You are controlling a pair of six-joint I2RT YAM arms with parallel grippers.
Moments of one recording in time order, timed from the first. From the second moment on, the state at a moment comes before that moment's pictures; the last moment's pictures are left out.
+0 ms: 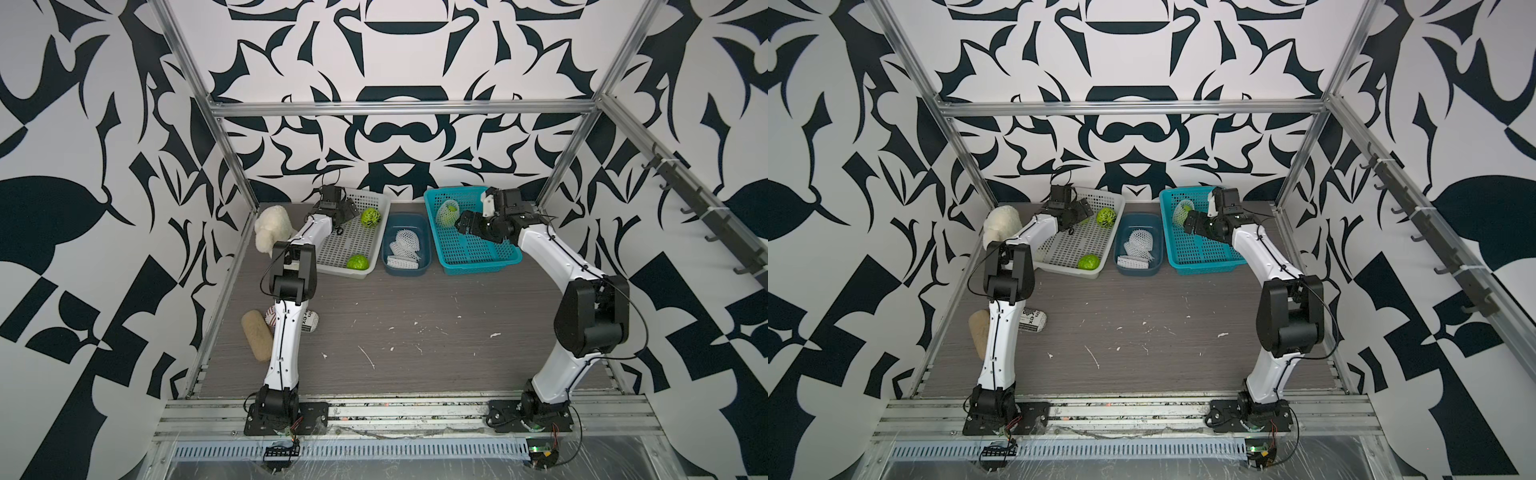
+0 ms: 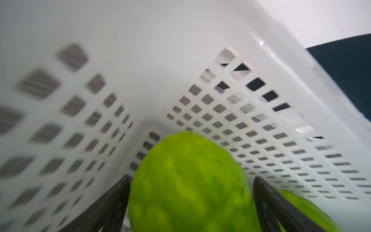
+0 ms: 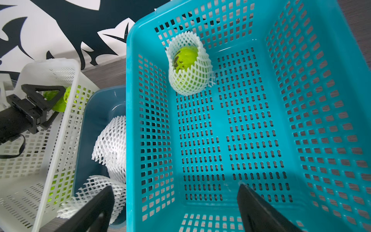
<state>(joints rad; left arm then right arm) -0.17 2.52 2.12 -0.32 0.02 -0.60 0.14 1.77 1.48 -0.51 -0.21 0.36</state>
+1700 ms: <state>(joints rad) -0.90 1.23 0.67 -0.12 0.05 -0.68 0.30 1.28 0.96 -0.49 -0.16 0.45</state>
